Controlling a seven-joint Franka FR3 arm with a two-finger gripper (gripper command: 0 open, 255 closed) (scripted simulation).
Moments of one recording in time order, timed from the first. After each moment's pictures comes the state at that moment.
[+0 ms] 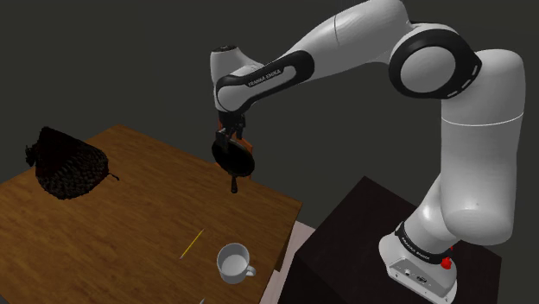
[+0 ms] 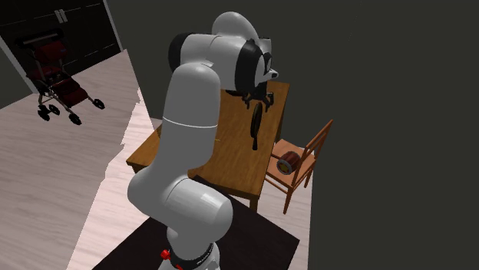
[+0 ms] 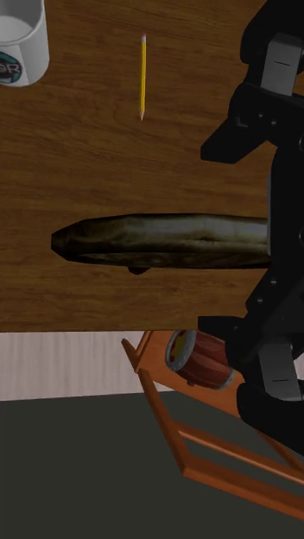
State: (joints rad) arm 0.19 0.49 0.11 -1.67 -0.07 2.12 -0.01
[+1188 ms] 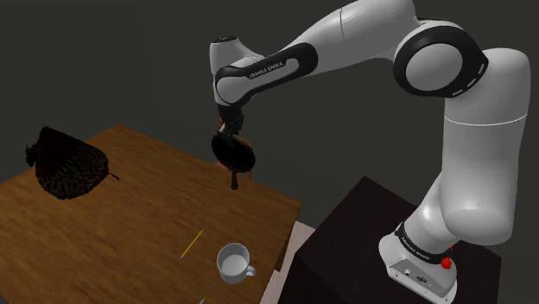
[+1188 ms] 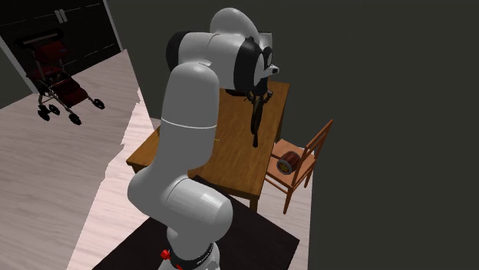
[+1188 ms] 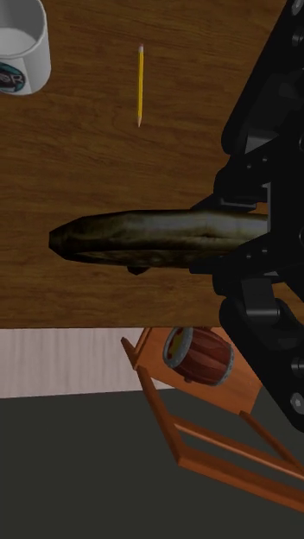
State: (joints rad) arm 0.19 0.46 0.11 -1.65 -0.06 2.08 -0.01
